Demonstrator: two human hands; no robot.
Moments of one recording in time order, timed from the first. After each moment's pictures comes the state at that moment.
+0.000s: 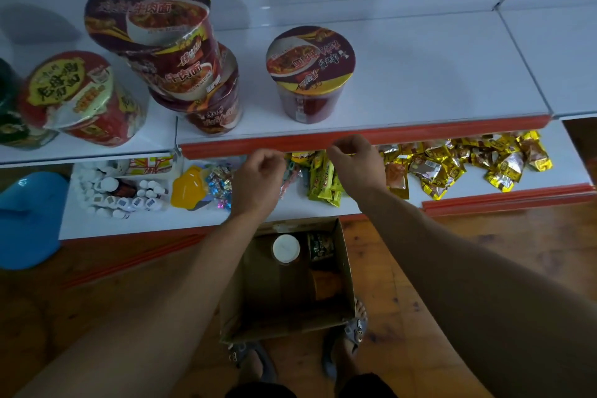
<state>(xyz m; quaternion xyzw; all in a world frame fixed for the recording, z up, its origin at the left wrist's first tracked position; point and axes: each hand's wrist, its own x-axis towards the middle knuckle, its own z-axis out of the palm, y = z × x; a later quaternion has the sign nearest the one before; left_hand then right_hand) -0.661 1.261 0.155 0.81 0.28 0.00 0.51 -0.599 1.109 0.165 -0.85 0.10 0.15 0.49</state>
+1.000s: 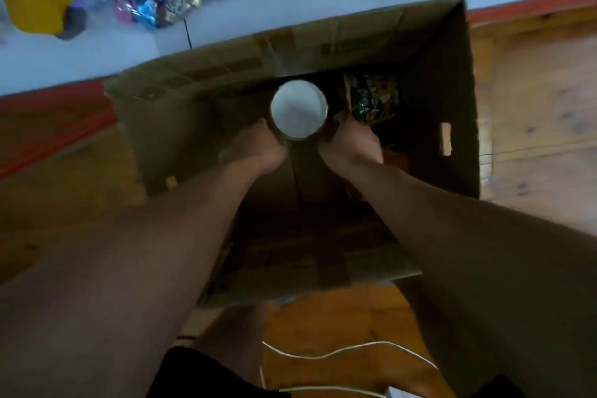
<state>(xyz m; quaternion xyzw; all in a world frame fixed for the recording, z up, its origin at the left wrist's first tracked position) -0.752 1.292 -0.325 0.85 0.23 -0.45 0.17 -0.734 1.150 -0.325 -0.87 0.10 0.44 0.23</state>
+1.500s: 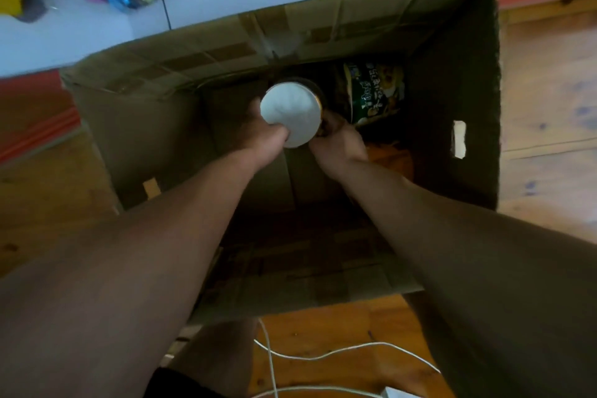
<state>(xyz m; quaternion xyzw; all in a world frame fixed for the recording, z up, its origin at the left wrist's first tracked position) -0.752 1.285 -0.380 0.74 0.39 -0.38 0.40 -0.741 1.154 -0.381 -0.79 0.19 0.47 0.35</state>
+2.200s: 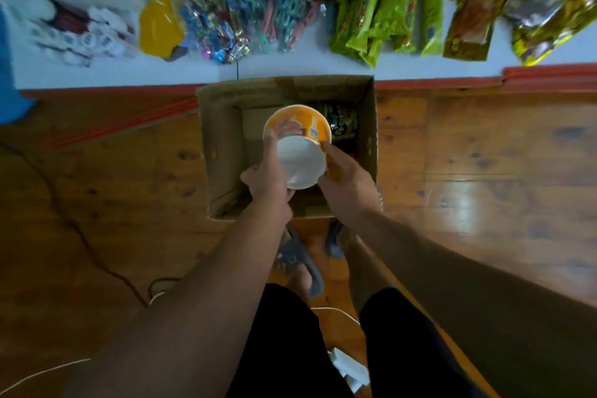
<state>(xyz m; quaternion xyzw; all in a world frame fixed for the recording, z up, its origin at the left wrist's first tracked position) -0.813 1.186 -0.106 0.38 0.71 -0.06 0.58 -0.793 1.064 -0.087 -0.81 0.06 0.42 0.41</state>
